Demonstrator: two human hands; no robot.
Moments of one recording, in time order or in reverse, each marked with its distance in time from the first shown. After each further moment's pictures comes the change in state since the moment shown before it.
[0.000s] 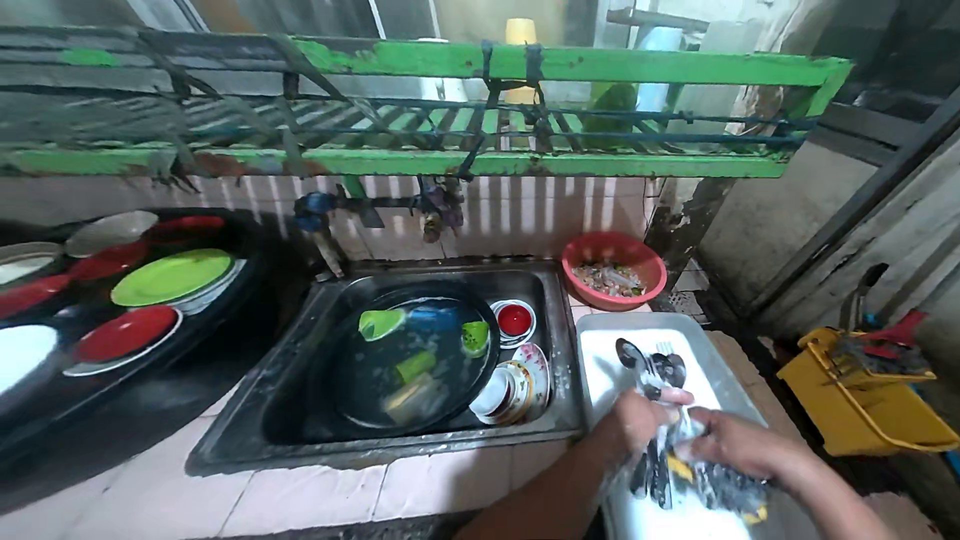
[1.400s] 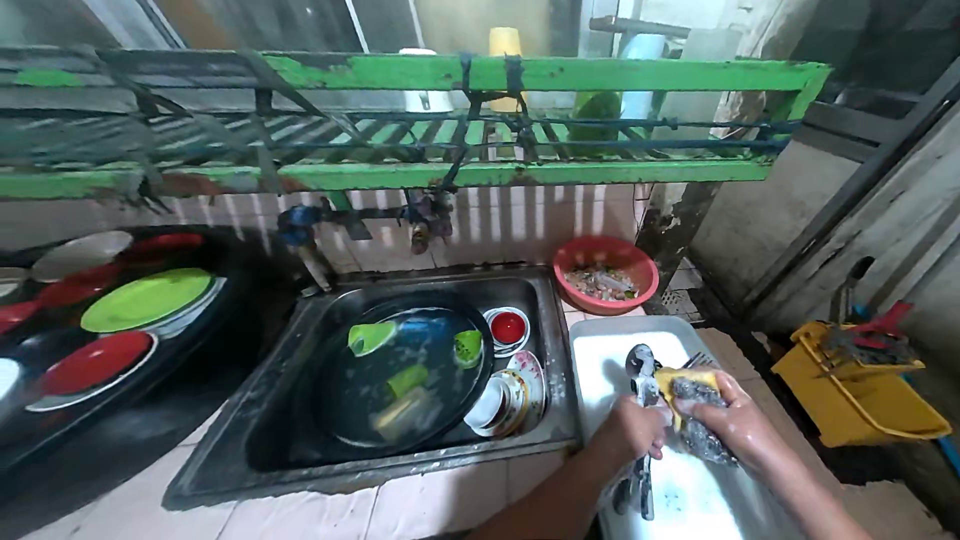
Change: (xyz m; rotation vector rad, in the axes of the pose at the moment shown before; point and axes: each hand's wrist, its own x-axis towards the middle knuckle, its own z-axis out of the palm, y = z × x) left_hand 0.007 0.001 -0.001 0.073 0.059 -0.191; right_hand 0.006 0.003 0.014 0.772 0.683 -0.226
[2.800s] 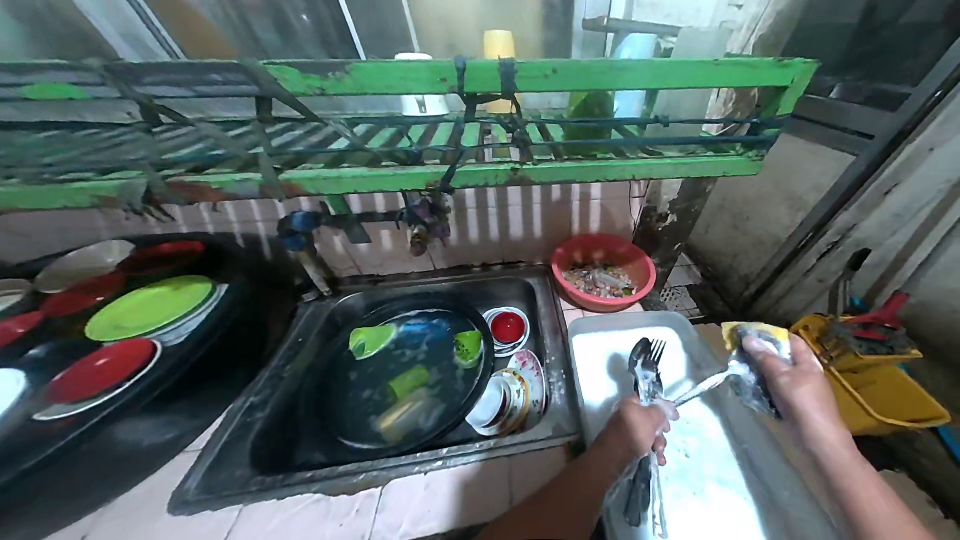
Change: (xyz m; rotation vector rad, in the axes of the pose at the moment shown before) left_hand -0.003 -0.005 0.005 -0.032 -0.048 -0.023; right_hand 0.022 -0.005 -0.041 -0.011 0.403 -0.085
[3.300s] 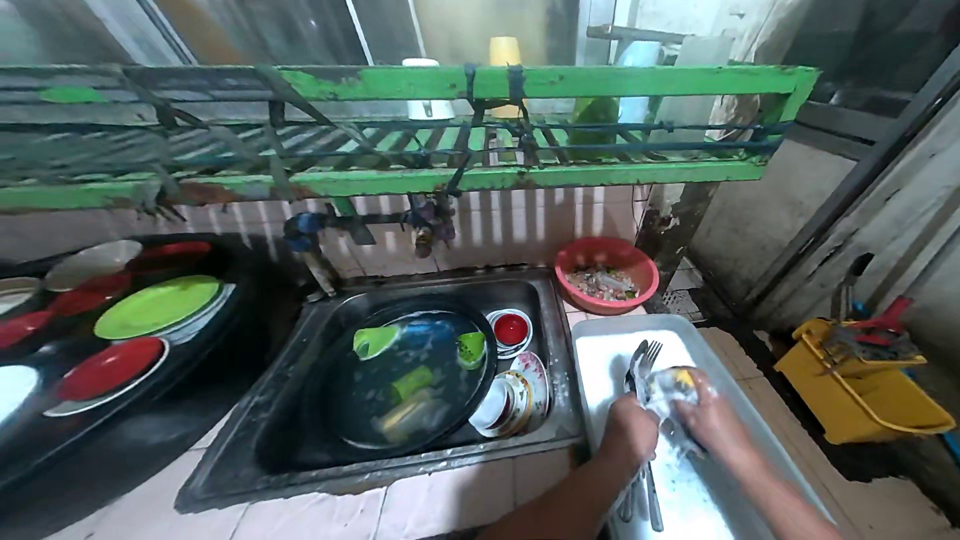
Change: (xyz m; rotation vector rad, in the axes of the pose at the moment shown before) left_hand 0.004 -0.002 0.001 0.322 0.278 -0.045; right_hand -0.040 0.017 0.058 -0.550 -0.419 -0.042
